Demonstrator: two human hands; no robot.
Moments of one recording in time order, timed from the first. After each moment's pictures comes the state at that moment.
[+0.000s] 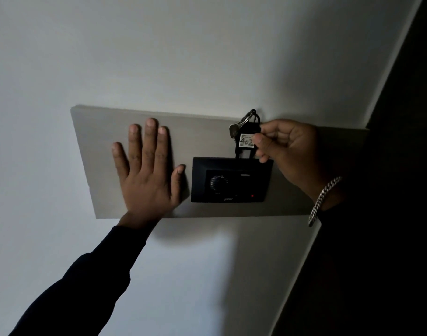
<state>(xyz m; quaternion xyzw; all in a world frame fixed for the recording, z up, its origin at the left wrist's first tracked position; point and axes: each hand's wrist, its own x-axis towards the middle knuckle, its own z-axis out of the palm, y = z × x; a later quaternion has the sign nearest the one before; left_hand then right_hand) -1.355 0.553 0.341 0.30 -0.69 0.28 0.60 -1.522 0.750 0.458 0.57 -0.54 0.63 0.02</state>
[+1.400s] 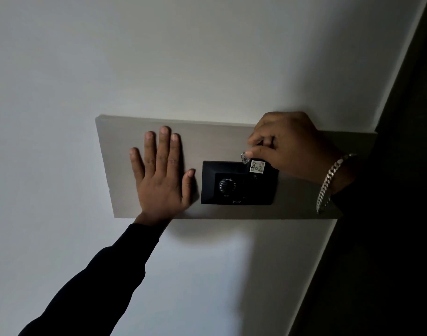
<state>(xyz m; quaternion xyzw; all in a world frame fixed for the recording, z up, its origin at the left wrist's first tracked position) -1.352 0.555 0.342 0.30 -0.69 0.28 0.59 -1.505 0.761 0.498 0.69 -0.61 0.29 0.25</state>
